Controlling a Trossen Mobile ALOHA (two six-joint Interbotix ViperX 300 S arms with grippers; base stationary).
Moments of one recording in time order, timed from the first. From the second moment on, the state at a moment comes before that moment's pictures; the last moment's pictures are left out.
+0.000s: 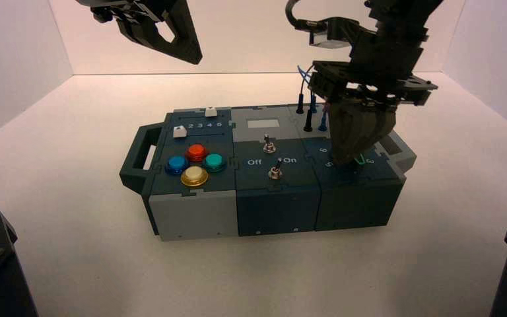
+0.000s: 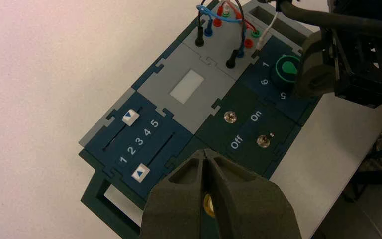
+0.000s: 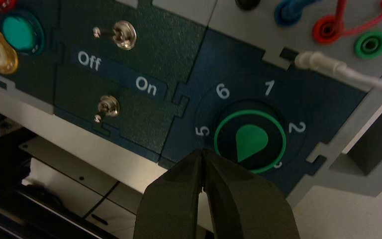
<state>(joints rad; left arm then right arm) -0.84 -0.58 1.02 -0.05 0.42 0.02 0.65 -0.14 0.94 0.31 0.71 0.01</state>
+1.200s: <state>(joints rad) -0.87 -0.57 1.02 -0.05 0.44 0.02 0.59 -0.18 0.98 0.27 0.72 0.02</state>
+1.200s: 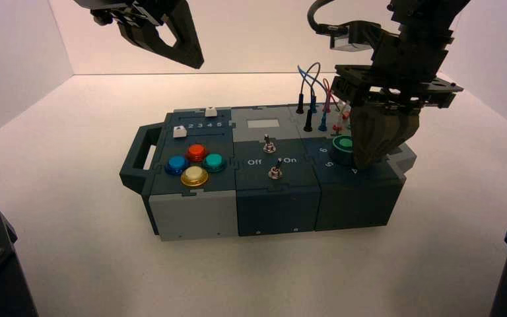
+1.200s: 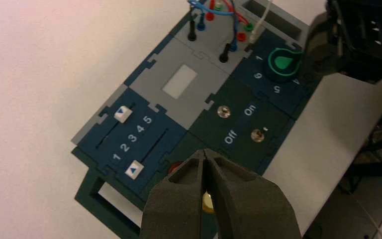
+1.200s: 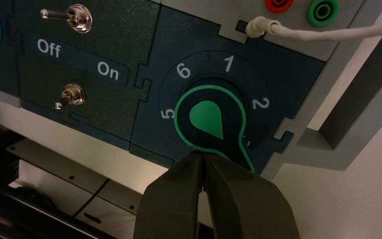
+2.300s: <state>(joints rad) -0.90 -0.56 1.02 -0.05 0.44 0.02 0.59 -0.18 0.98 0.23 0.78 0.04</state>
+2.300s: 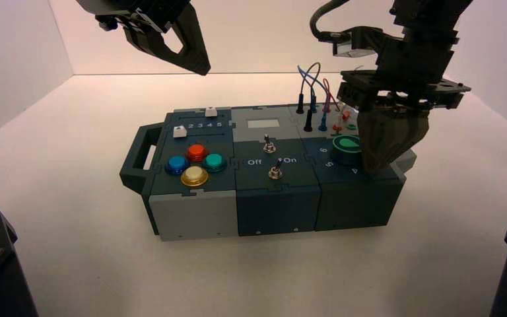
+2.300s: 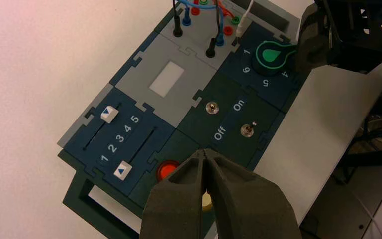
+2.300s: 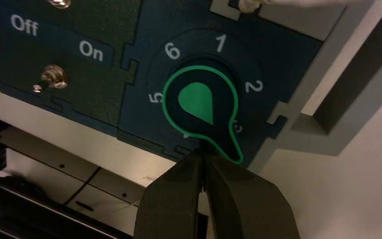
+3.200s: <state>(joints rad) -0.90 -0.57 1.02 -0.05 0.44 0.02 0.54 -0.18 0.96 0.19 0.83 0.05</state>
